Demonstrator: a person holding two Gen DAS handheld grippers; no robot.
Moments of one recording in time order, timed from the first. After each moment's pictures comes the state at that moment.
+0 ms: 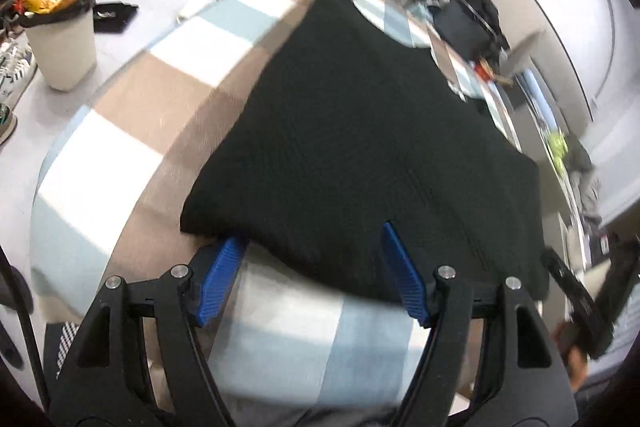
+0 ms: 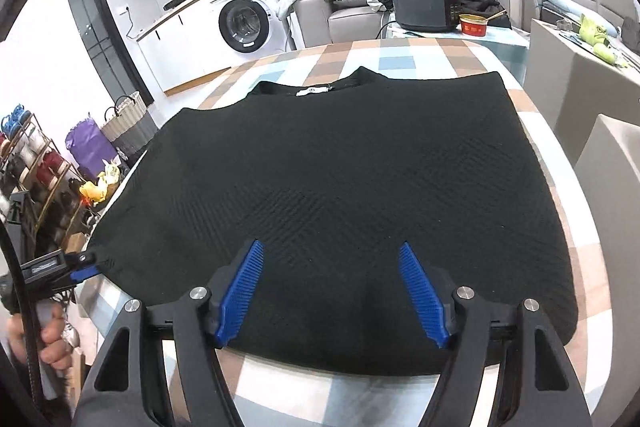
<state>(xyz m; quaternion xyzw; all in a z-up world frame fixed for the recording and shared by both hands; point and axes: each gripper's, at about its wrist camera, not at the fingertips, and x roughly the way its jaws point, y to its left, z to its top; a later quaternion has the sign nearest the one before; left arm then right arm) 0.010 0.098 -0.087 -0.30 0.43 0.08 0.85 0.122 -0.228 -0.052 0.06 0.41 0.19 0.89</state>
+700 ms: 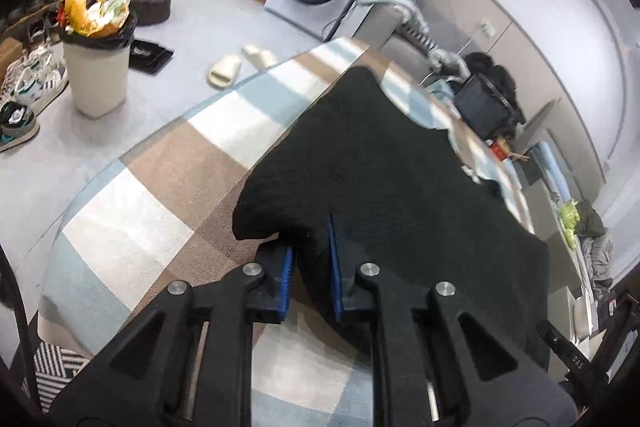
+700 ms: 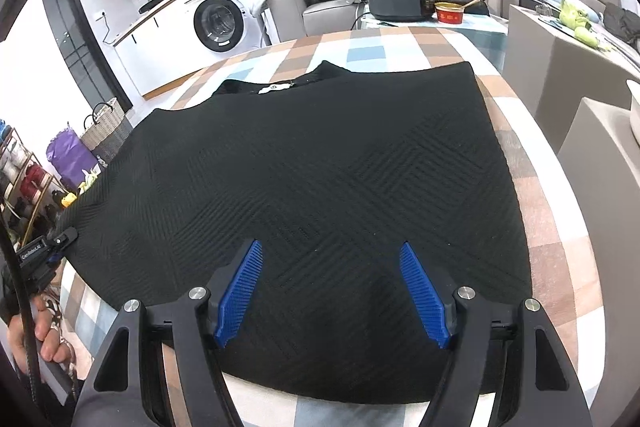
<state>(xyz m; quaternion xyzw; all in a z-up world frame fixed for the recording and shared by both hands) 0.027 0.124 -0.082 -0.32 0.33 0.16 0.87 0.128 -0.238 -0.061 0.07 0.43 0.15 0.89</state>
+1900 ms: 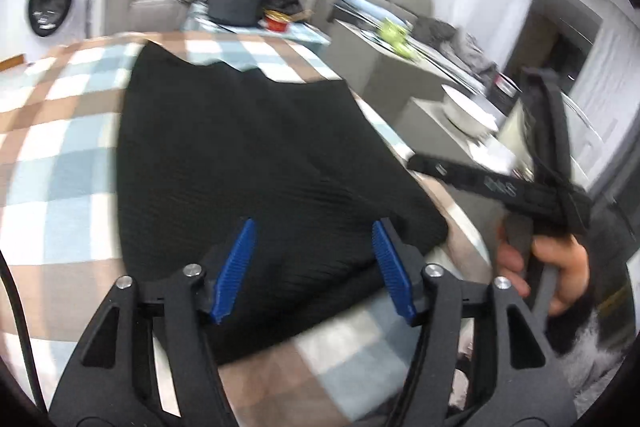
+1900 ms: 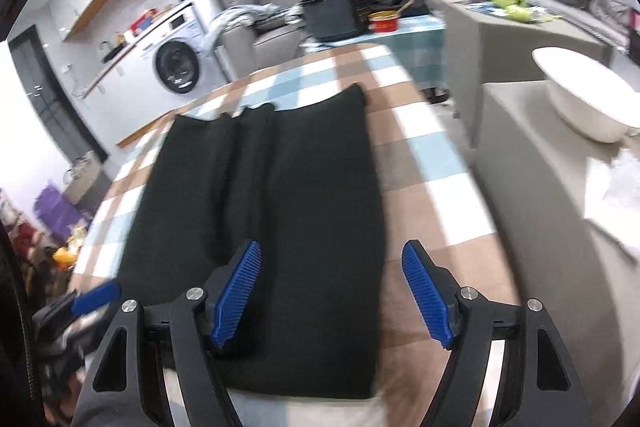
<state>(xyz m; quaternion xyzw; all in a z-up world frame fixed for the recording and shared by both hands) 0.099 -0.114 -0.040 -0.09 0.37 -0.21 0.90 0.125 -0.324 -0.045 0.13 0.41 0.11 0.90</state>
